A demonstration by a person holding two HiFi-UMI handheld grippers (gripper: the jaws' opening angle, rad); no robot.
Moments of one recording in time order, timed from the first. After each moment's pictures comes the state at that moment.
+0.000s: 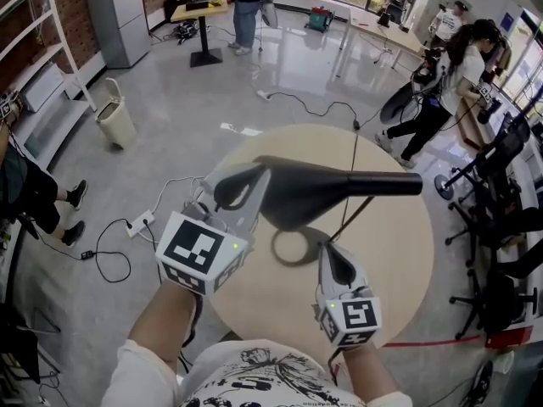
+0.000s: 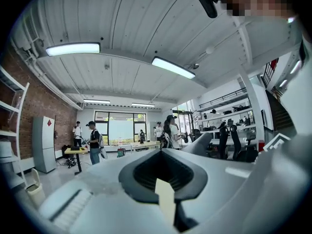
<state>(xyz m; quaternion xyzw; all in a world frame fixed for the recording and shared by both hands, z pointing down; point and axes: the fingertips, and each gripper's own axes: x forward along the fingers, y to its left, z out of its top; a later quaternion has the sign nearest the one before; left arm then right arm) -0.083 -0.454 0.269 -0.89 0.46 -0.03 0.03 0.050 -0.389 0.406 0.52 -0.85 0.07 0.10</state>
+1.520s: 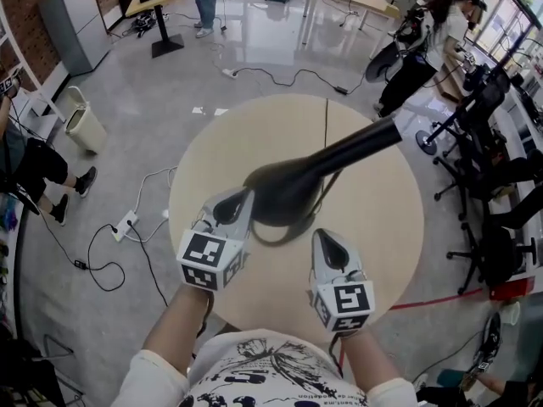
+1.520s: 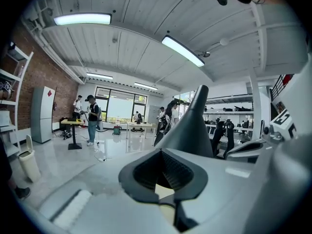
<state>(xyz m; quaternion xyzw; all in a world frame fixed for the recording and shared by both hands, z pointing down) -0.043 -0.455 0.416 -0.89 0.45 -0.07 -0.09 0.086 -0.377 0.440 0.57 -0.81 0.09 0.12</state>
